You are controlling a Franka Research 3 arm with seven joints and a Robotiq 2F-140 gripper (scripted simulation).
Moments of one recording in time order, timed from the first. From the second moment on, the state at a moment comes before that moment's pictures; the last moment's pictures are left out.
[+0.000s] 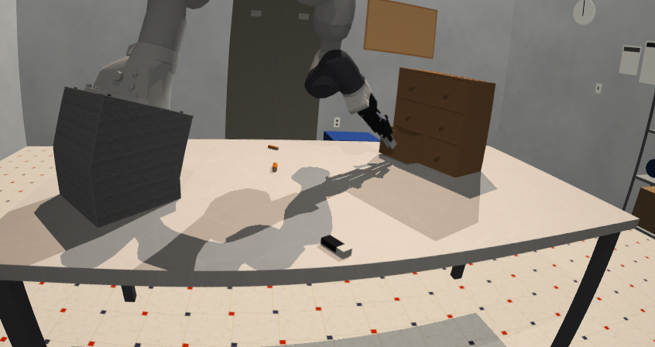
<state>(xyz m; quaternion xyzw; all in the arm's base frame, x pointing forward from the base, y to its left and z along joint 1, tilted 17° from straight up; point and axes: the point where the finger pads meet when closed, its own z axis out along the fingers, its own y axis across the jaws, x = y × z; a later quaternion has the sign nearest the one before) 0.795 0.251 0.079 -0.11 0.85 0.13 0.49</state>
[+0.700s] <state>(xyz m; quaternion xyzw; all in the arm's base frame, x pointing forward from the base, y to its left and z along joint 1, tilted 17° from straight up) 0.795 0.250 0.079 -0.11 0.85 0.13 0.49</state>
